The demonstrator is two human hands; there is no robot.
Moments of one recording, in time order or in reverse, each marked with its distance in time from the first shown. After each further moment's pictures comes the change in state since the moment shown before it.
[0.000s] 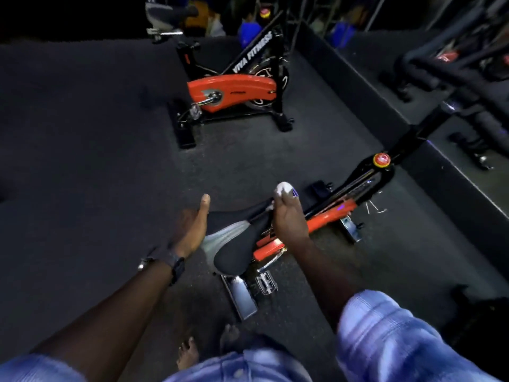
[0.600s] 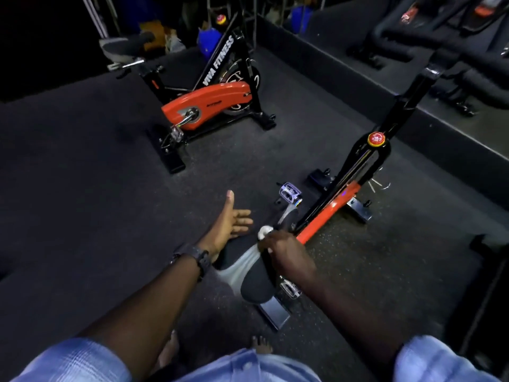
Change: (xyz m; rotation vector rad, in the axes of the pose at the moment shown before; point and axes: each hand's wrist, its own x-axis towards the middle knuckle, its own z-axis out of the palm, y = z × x) left_hand 0.055 0.065 0.013 -0.097 -0.549 -0.107; right_hand -0.035 -0.058 -0.004 0.219 -0.058 -0.169
